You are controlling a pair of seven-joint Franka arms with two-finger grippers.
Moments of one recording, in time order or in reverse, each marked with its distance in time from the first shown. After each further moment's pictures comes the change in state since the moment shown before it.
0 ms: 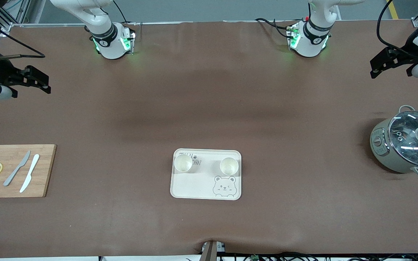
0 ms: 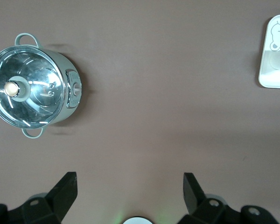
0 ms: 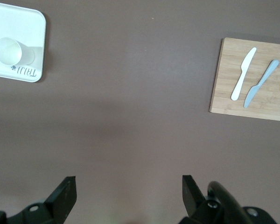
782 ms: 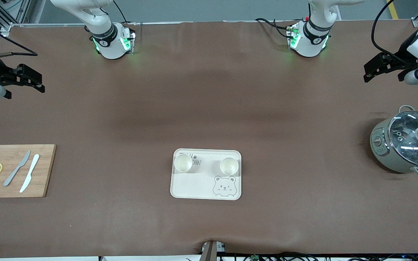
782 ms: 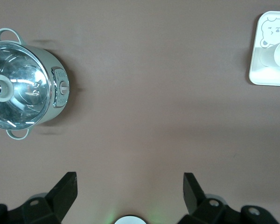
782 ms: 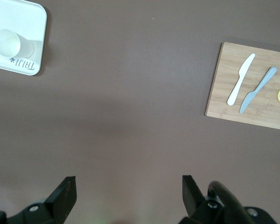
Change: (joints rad) left arm -0.001 0.026 0.000 0.001 -0.035 0.006 0.000; right arm -0.032 0.000 -0.015 0.003 0.008 -0.005 -0.097
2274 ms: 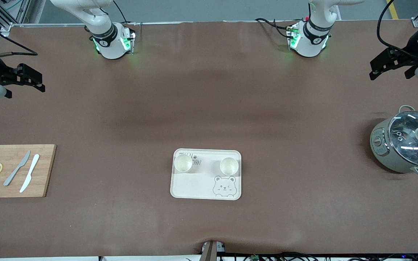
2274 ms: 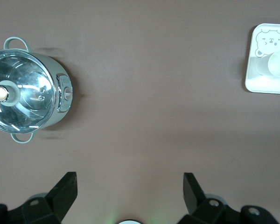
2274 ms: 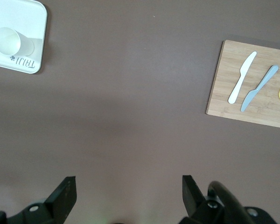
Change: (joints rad) left arm 0.000 -0.004 0.008 0.036 0.000 -0.004 0.000; right arm 0.000 0.000 0.000 0.000 0.001 -0.006 0.000
